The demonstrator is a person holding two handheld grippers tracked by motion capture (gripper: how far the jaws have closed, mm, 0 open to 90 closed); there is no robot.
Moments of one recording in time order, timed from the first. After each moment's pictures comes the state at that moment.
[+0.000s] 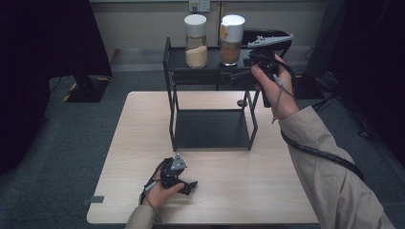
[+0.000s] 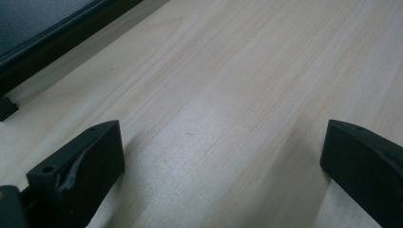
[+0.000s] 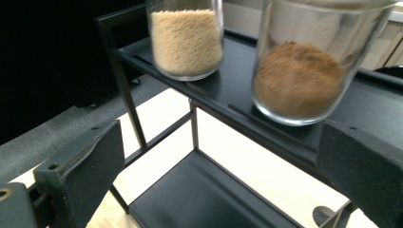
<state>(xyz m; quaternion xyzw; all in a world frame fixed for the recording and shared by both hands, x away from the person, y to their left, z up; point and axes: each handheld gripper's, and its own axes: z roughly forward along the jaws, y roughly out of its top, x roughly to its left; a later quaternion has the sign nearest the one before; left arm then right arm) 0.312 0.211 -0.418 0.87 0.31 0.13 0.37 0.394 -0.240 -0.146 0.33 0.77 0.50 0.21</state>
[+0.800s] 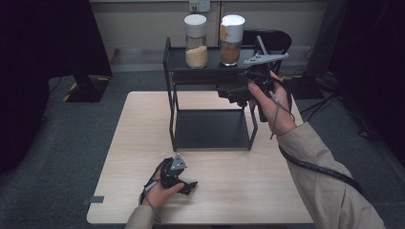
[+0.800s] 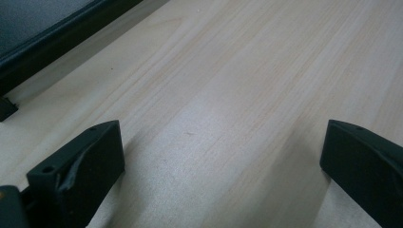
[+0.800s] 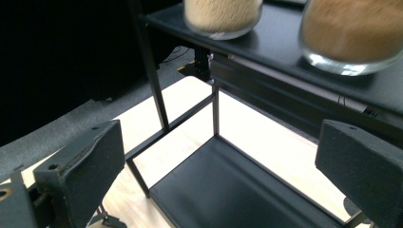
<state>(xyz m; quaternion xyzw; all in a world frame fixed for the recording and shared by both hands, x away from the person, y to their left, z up) 0.313 0.212 -0.418 0.87 0.30 0.13 0.37 0.380 -0.240 -0.177 0.33 0.78 0.51 0.18</state>
